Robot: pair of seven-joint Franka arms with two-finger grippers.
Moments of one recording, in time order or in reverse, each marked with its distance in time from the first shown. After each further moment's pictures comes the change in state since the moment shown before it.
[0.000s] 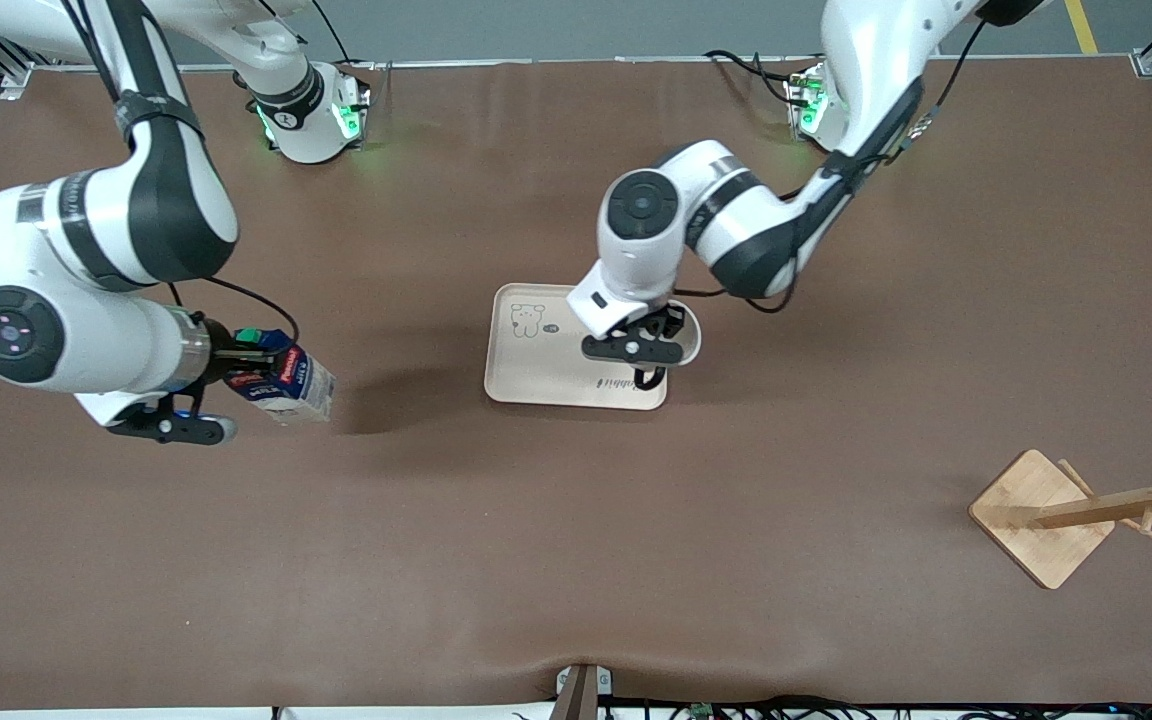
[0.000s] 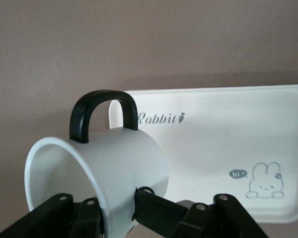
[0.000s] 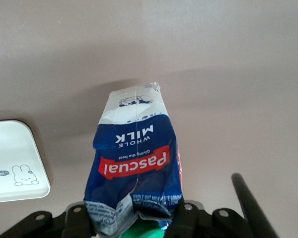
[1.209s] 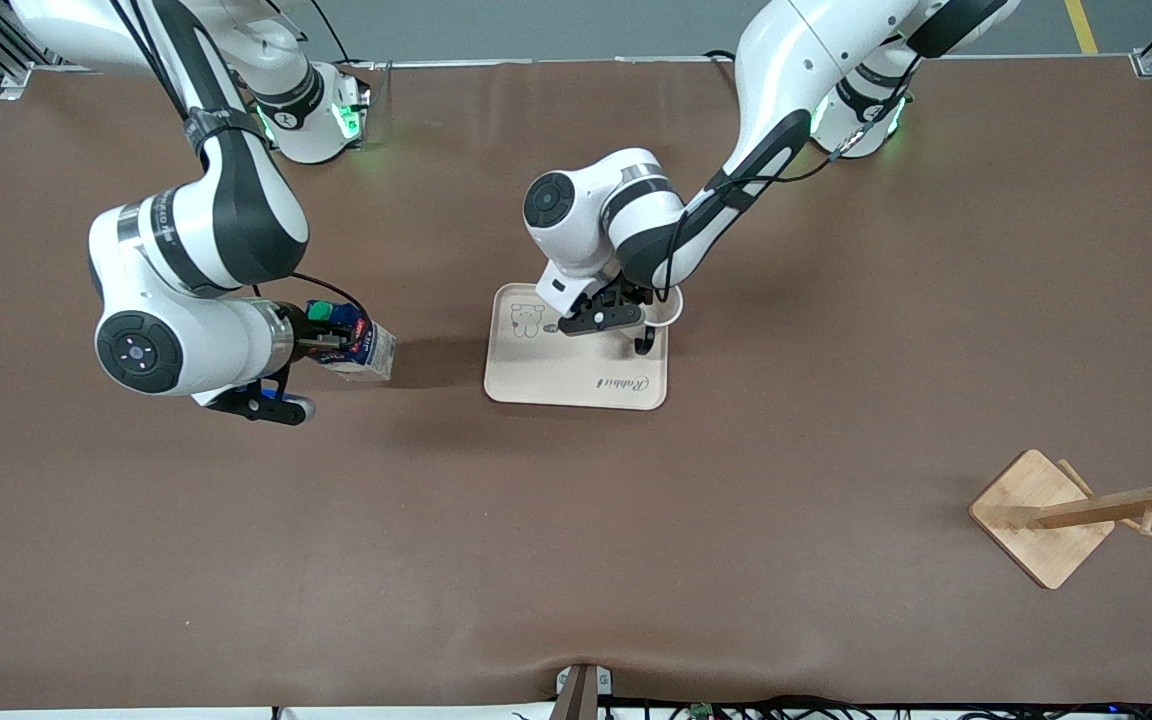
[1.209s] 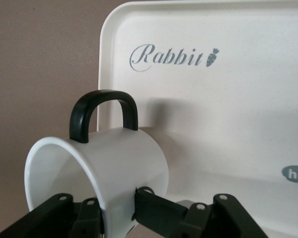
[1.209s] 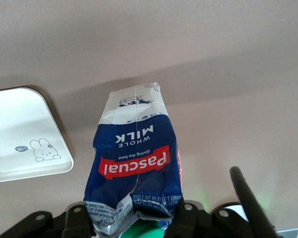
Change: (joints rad) left arm -0.160 0.108 0.060 -0.042 0.113 -0.061 -0.301; right arm 0.065 0.007 0.000 -0.085 0.115 -0.010 0.111
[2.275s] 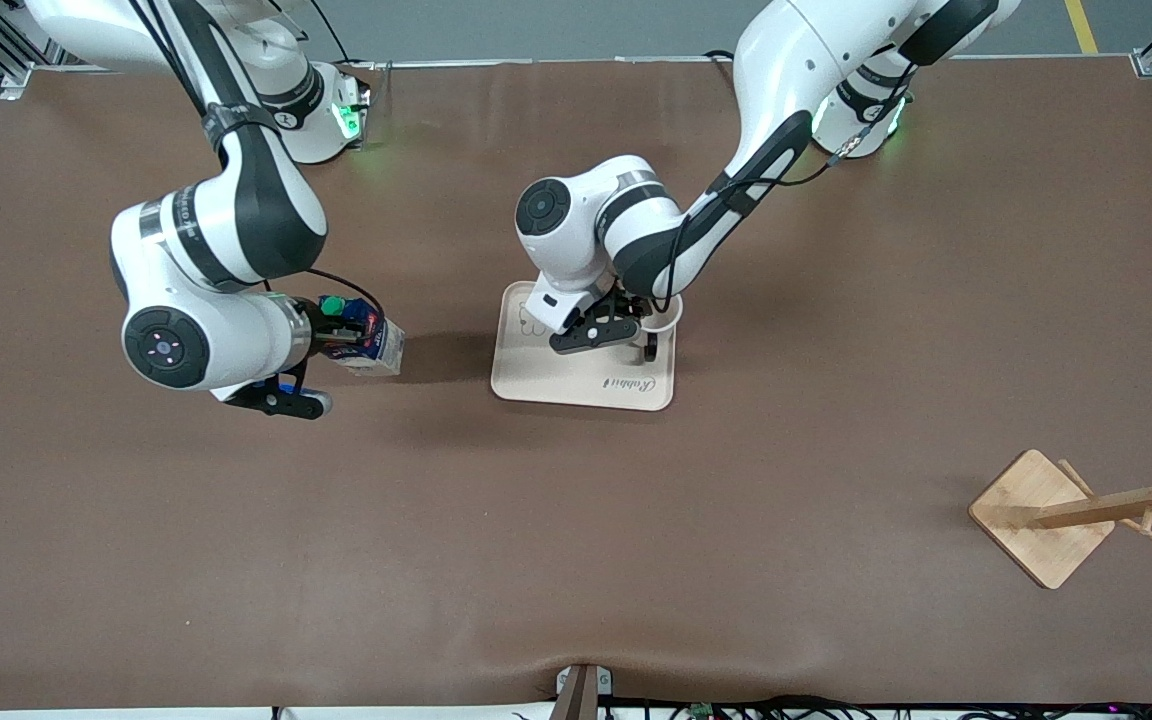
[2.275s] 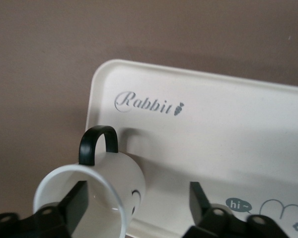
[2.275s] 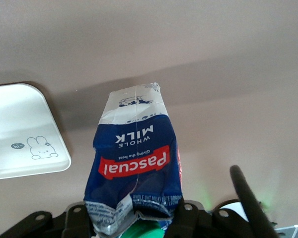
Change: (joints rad) left arm -0.026 0.007 0.035 0.137 0.002 -0.024 -0.006; right arm 0.046 0.000 0.000 -0.005 0.005 0.001 0.046
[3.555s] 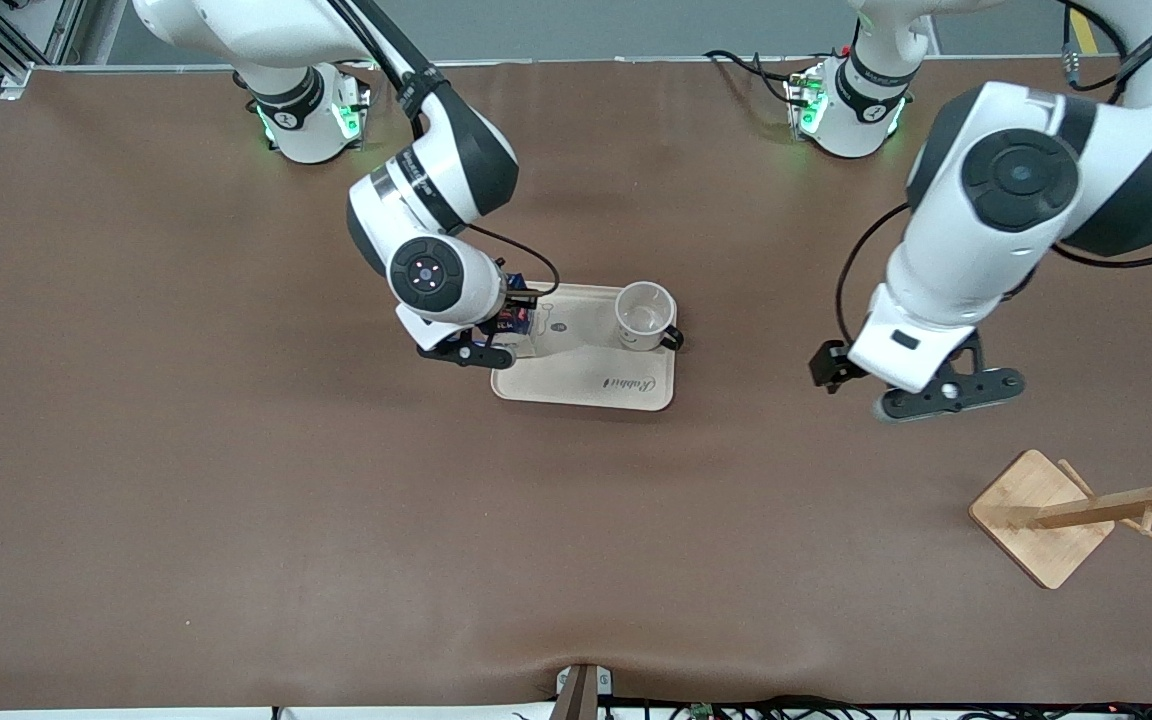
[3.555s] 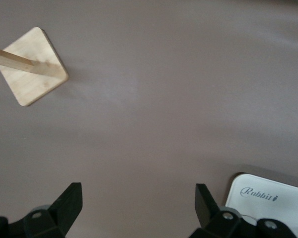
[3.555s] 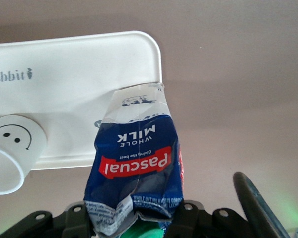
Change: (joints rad) left arm 0.560 -0.414 -0.002 0.017 -0.226 -0.142 0.626; right arm 0.323 0.073 0.000 -0.053 0.116 0.286 0.222
